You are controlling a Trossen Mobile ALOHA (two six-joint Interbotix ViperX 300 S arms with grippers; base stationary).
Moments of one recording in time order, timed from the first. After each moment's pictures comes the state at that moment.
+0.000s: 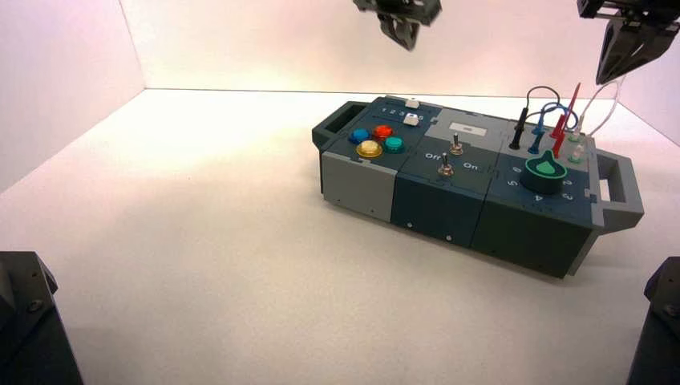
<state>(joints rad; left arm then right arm) -0.62 0.89 -0.70 -0.17 0.79 0.30 -0.19 -0.14 0.71 0.05 0.64 0.06</state>
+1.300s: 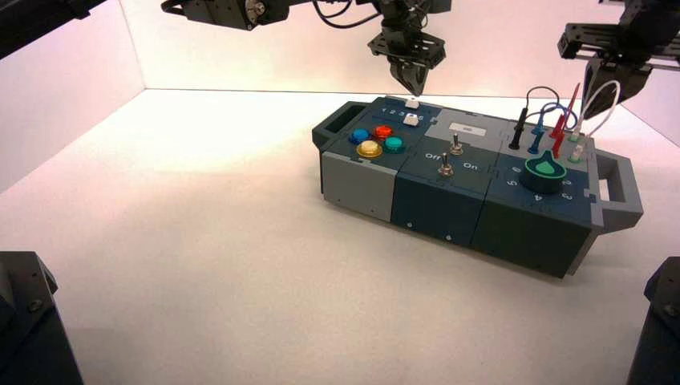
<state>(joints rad) -0.62 1.25 -1.25 -0.25 1.18 0.39 -0.19 0.02 0.69 0.05 0.62 0.04</state>
